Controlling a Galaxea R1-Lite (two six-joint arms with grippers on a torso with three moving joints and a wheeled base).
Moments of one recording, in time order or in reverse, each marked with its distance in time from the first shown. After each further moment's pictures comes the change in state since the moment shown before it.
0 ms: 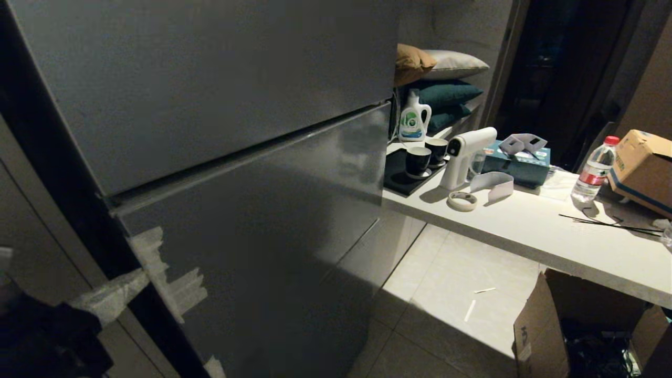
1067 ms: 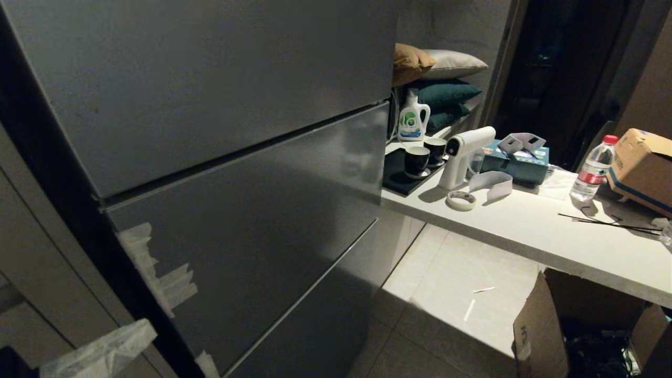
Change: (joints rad) left arm -0.358 -0.214 0.015 0.093 0.134 -0.120; right arm 0.000 0.000 0.000 0.000 0.000 0.000
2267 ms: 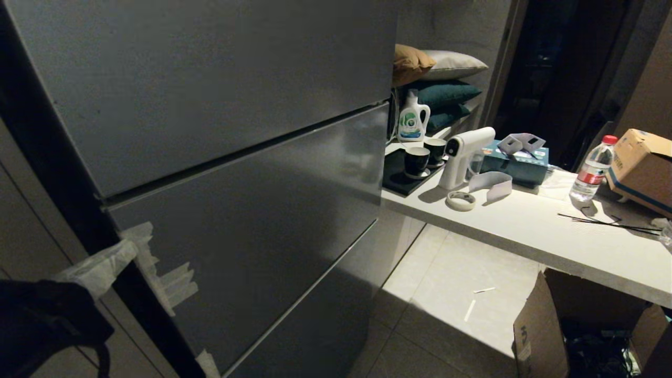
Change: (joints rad) left arm 0.172 0.213 -0.122 -0.076 0.268 0.037; right arm 0.000 0.000 0.000 0.000 -0.001 0.001
